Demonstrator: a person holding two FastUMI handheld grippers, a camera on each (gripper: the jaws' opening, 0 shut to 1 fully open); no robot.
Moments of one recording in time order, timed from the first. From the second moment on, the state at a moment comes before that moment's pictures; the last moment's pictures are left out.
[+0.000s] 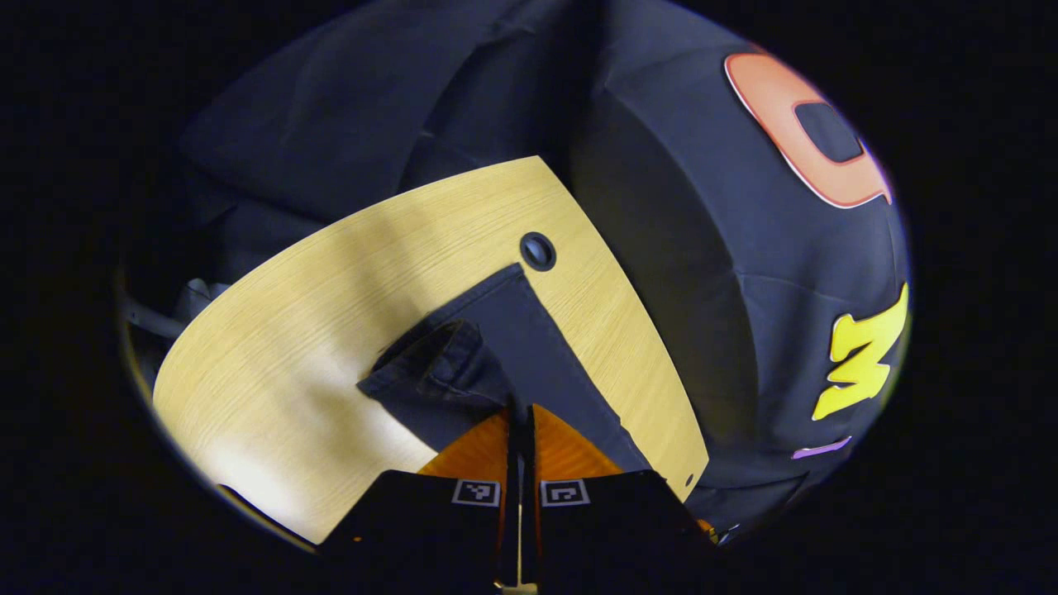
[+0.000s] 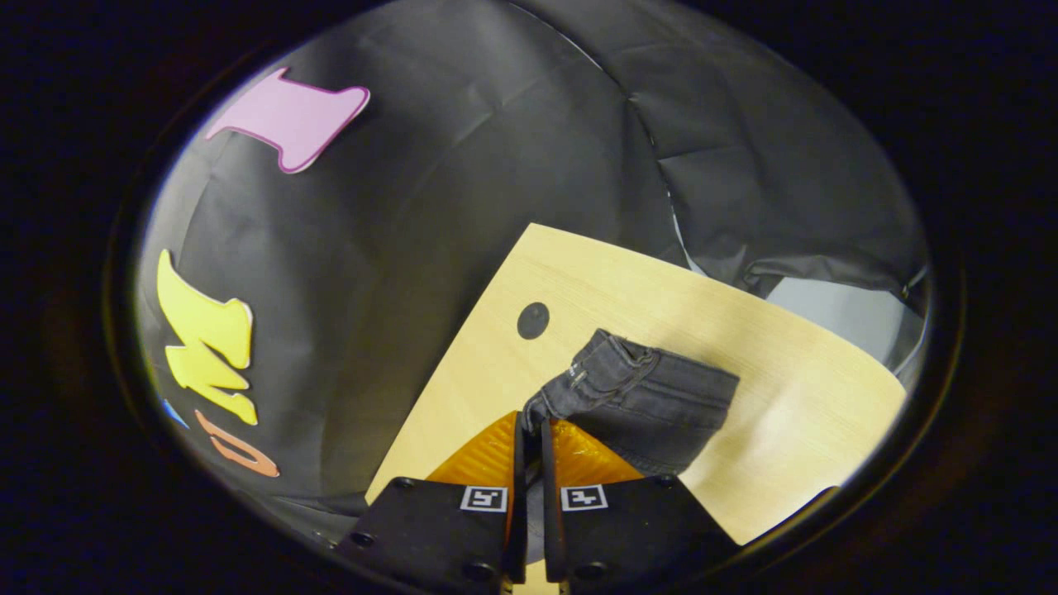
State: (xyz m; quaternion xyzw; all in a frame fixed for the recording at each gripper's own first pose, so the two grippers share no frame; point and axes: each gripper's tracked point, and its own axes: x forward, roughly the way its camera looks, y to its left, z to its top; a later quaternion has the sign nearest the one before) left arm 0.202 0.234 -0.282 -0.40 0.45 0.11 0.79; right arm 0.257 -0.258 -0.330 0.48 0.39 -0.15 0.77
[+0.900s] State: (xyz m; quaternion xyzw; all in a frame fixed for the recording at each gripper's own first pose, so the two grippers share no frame) left arm 0.267 0.249 -0.329 -0.31 0.46 0.14 0.82; right arm 0.307 -0.246 -0.386 0.41 0.42 -0.16 0.79
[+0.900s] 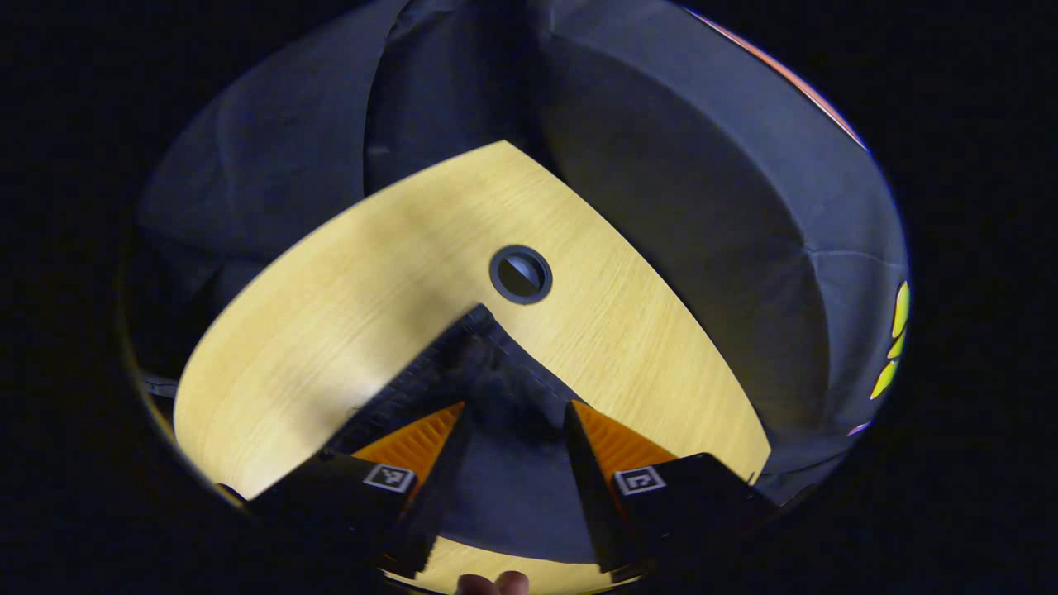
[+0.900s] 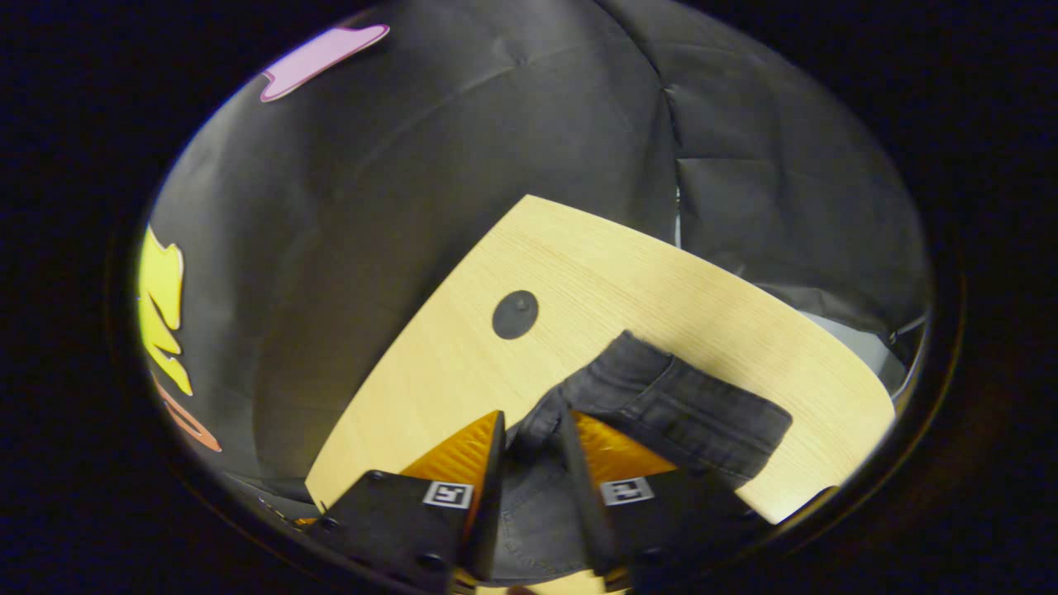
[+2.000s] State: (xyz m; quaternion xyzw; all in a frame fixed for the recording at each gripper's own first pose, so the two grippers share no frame) left arm 0.083 0.064 -0.051 -0.03 0.12 0.02 0.99; right arm 0.083 -0.205 -0.121 0.09 0.18 -0.06 0.98
